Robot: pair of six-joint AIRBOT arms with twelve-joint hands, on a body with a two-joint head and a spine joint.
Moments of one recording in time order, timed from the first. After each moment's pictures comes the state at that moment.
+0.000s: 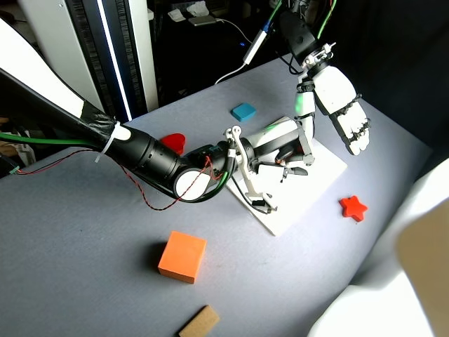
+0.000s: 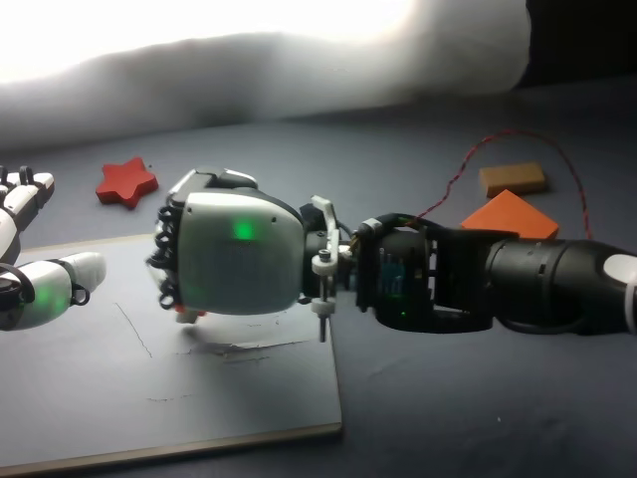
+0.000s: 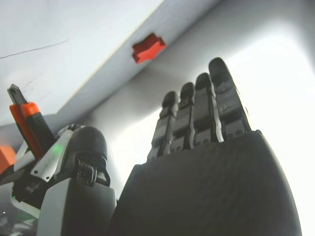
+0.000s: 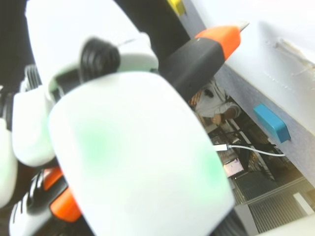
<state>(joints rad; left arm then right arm) 0.80 -0.80 0.80 -1.11 -0.93 1.61 -0.46 -1.85 1.85 -0.82 0.96 -1.53</state>
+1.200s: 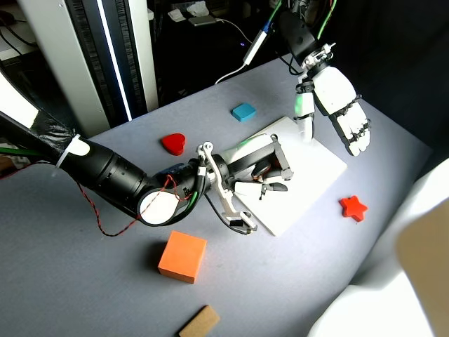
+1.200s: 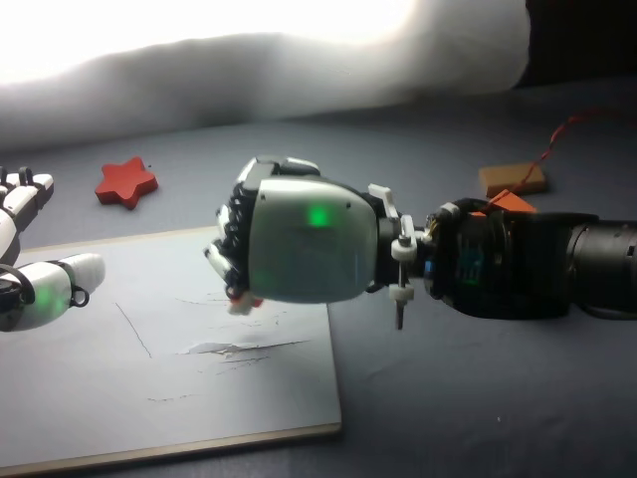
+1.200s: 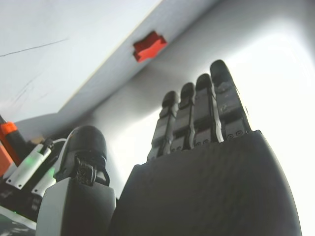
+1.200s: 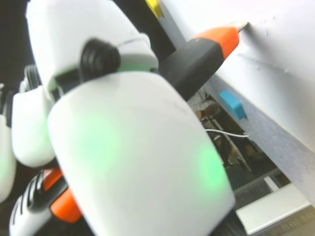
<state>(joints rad) 0.80 -0.80 0.80 -1.11 -0.93 1.61 -0.47 -1.69 1.71 -0.82 1.01 -1.52</state>
